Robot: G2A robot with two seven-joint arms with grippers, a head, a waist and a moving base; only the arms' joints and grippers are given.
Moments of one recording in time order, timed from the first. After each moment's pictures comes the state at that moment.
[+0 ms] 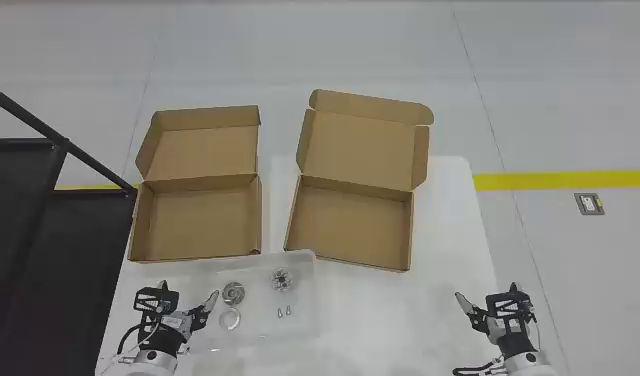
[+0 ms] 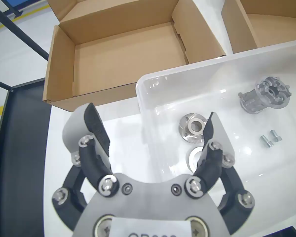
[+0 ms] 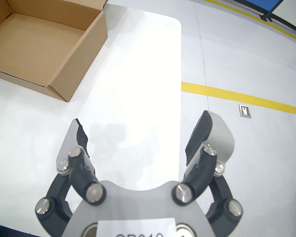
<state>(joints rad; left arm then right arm) 1.73 -1.15 -1.60 -1.80 1.33 0.00 0.00 -1.73 -1.15 1.60 -1.80 -1.33 0.00 0.00</state>
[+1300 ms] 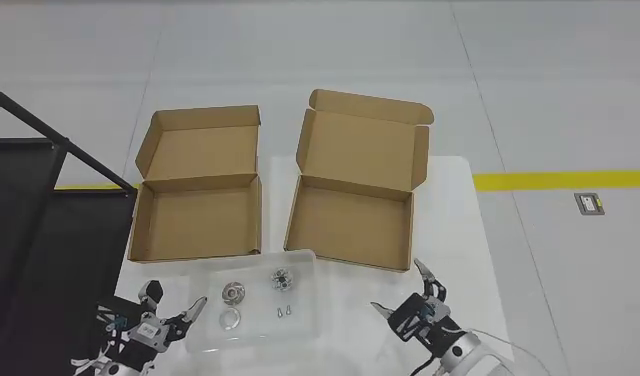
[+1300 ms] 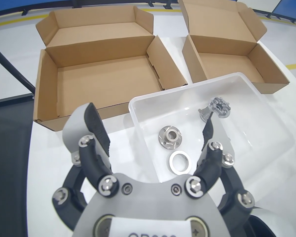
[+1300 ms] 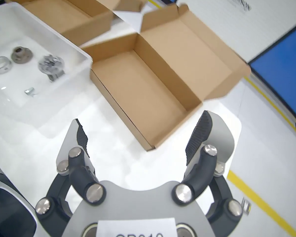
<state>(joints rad) 1.81 -1.14 -1.78 -1.82 1.13 -0.38 0.15 -1.58 -1.15 1.31 -2.06 -1.76 -0.30 0.08</state>
